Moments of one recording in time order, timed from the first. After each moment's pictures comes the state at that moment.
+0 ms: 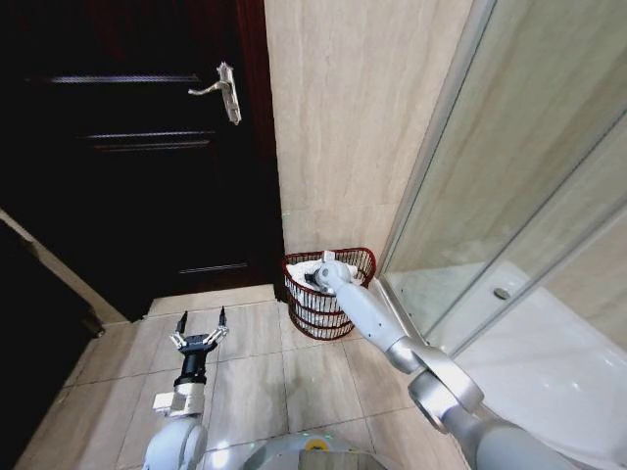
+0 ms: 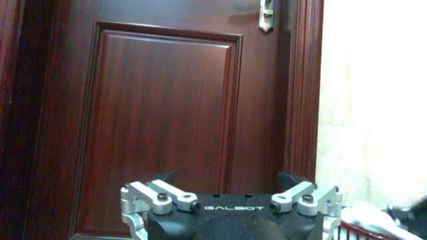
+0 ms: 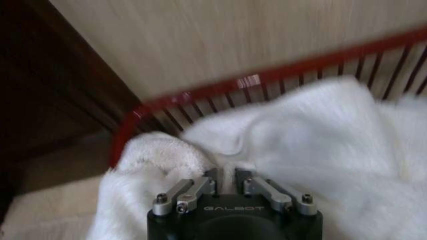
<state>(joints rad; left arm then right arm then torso) 1.71 -1.40 -0.66 -1.98 -0.29 -0.43 -0.06 -0.36 1.47 -0.18 1.14 1.20 -0.69 0.59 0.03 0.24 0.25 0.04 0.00</state>
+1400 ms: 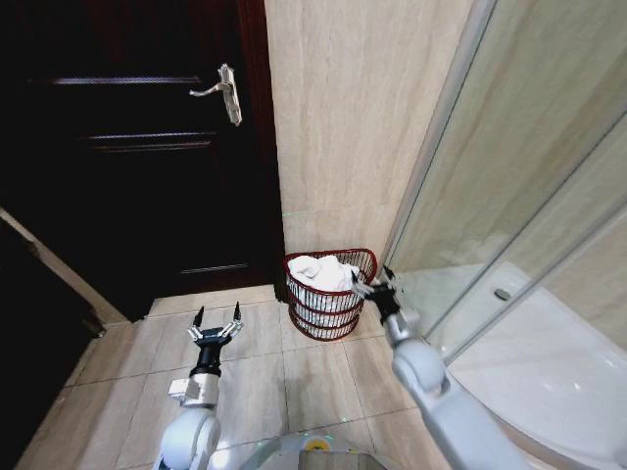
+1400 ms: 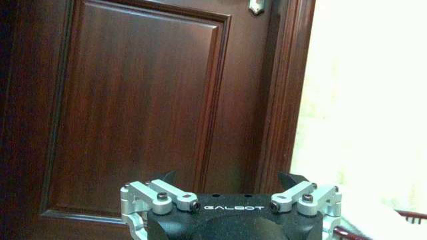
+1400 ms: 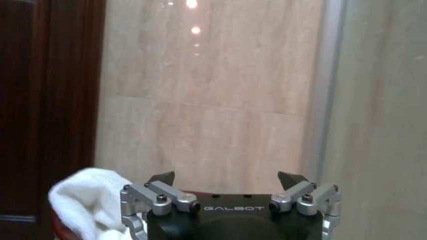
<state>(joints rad) 1.68 -1.42 -0.58 -2.06 -0.29 -0.25 -0.09 -1.34 1.19 0.29 2.02 0.16 -0.05 0.25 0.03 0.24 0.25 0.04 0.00</state>
